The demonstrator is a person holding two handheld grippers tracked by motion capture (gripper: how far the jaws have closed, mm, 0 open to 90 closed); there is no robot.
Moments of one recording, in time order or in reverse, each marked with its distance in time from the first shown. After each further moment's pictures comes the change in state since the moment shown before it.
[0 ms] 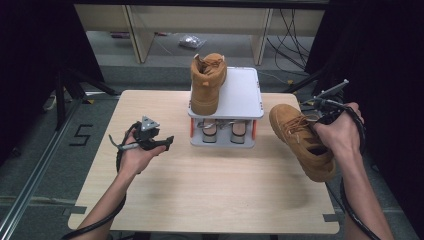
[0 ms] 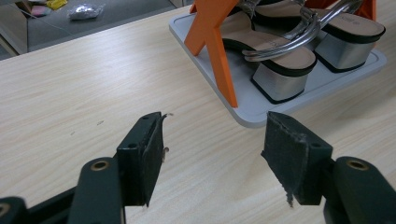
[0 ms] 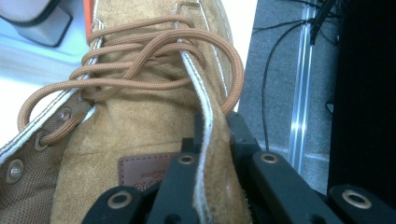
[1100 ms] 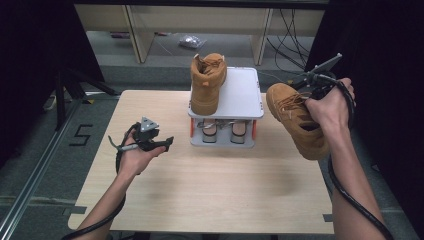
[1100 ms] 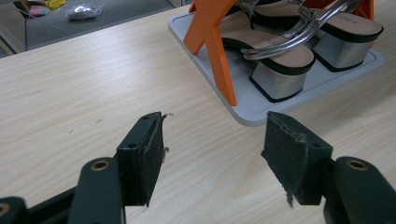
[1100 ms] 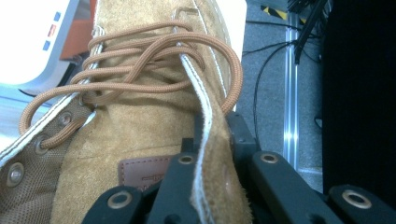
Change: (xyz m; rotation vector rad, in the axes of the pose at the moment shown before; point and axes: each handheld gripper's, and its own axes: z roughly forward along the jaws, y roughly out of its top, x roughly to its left) left arm 0.000 -0.003 0.000 -0.006 -0.006 -0.009; right arm 0.007 0.055 -0.019 -0.068 -0.040 0.032
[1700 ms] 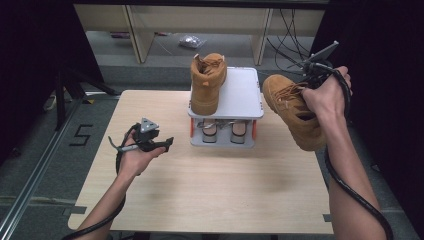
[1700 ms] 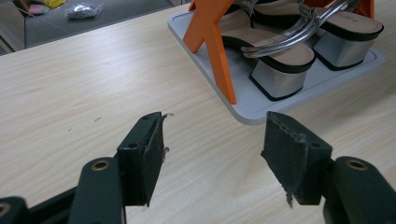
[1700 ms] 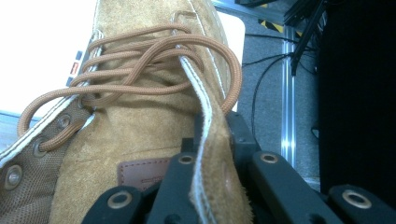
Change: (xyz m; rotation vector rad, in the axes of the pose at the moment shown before) left arm -0.001 -0.002 0.002 -0.010 -0.005 -0.013; right arm 0.006 0.024 -0.013 -0.030 -0.004 -0.016
